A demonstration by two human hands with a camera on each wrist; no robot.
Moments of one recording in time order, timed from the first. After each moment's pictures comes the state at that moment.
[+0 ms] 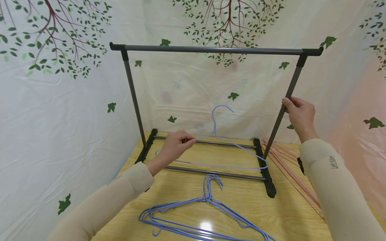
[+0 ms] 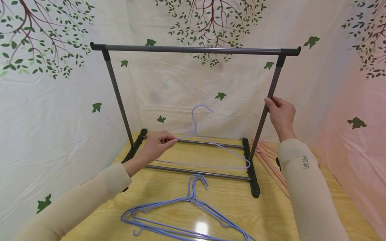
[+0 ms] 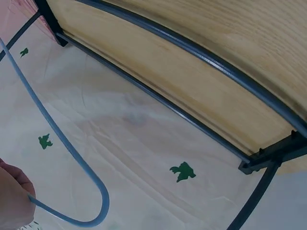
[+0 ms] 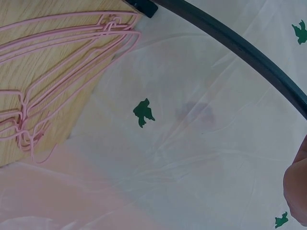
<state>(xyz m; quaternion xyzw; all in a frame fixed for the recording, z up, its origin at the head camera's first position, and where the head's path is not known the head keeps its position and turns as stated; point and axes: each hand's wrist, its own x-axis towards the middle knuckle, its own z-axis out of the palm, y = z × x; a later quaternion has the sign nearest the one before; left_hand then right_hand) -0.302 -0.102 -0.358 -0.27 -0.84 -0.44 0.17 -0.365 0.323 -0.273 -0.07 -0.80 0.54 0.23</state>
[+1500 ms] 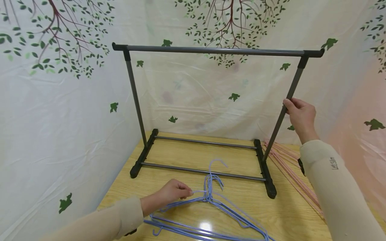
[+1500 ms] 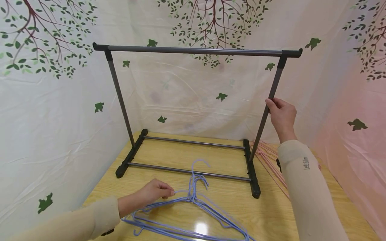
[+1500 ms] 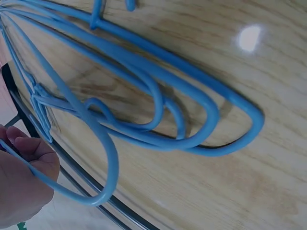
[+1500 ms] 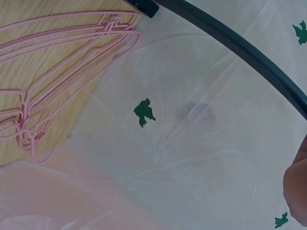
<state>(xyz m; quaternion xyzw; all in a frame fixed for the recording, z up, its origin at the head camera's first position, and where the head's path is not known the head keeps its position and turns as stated) -0.225 -0.117 -0.459 -0.14 -0.80 -0.55 -0.17 -0.365 0.322 -0.273 -0.08 -0.81 0.54 0.23</state>
